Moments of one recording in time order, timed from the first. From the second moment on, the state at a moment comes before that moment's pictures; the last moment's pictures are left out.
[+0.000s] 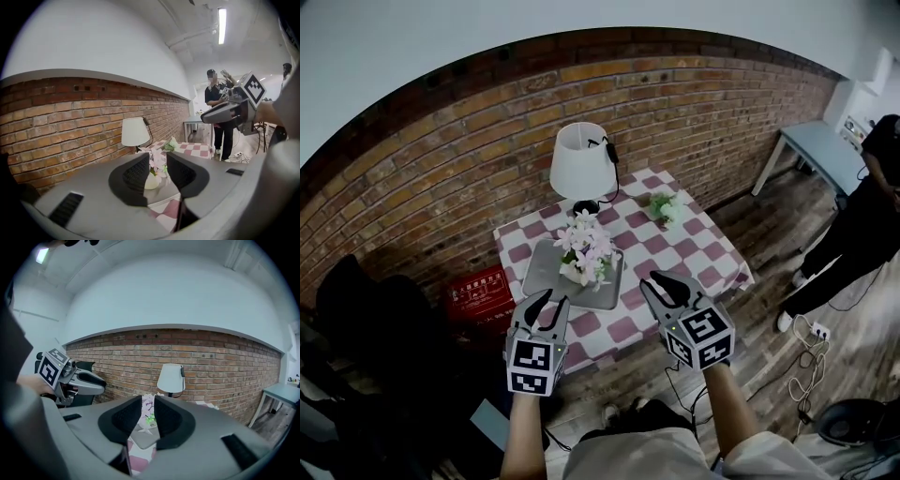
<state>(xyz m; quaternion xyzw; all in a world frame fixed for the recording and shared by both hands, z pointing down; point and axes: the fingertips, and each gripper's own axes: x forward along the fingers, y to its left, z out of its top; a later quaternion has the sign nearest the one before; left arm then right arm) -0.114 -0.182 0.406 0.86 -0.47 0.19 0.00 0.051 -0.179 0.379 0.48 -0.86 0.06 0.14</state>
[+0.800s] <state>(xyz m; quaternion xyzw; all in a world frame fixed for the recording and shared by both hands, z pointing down) -0.118 -0.266 0.512 0.84 -0.48 0.24 0.09 0.032 -0.290 0.490 0.39 -0.89 0.11 0.20</state>
